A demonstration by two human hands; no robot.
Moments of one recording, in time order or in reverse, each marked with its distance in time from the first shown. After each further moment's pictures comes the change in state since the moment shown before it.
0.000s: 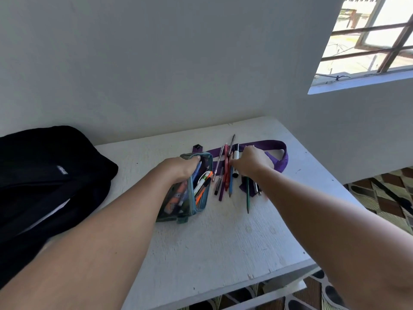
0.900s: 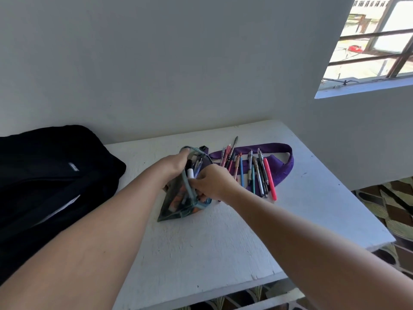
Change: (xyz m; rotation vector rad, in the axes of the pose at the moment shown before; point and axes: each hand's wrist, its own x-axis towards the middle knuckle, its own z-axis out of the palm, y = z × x) left_hand 0.018 -0.030 -0.017 -0.329 -0.052 -0.063; right_hand -0.079 -0.064 0.030 0.306 -0.394 -0.350
